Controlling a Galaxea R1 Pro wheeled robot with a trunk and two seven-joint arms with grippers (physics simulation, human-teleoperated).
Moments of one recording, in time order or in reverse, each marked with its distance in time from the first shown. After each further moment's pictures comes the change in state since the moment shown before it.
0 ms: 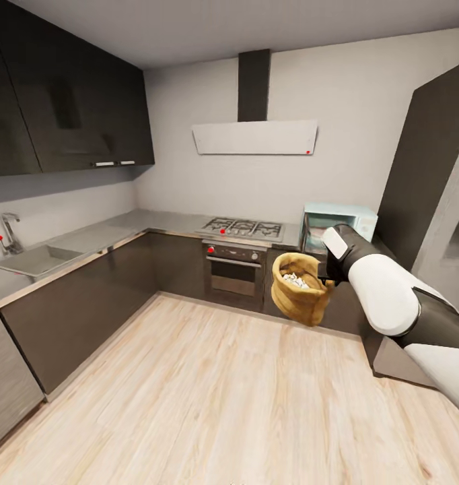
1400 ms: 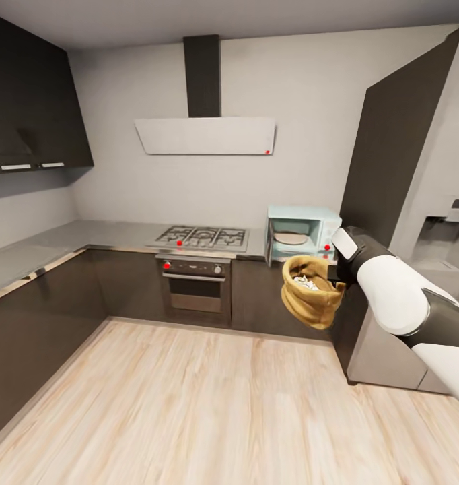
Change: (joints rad) left arm -0.007 -0.003 0.007 0.000 0.011 0.017 0.004; right arm 0.005 -0.041 -0.018 0.000 -0.017 0.000 -0.048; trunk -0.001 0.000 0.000
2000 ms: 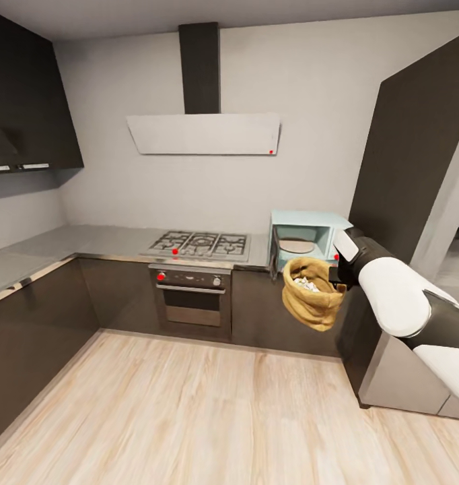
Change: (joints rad) left arm -0.003 -0.001 -0.001 0.000 0.000 0.003 0.001; right arm 0.008 -0.009 0.005 0.003 0.017 0.000 0.028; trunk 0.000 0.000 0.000
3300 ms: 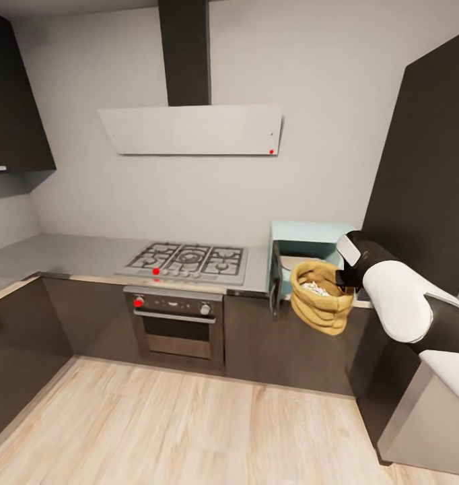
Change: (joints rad) left arm -0.003 -0.001 -0.002 0.000 -0.001 0.000 0.000; right arm 0.016 -0.026 0.088 0.006 -0.001 0.000 0.013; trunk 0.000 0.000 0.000
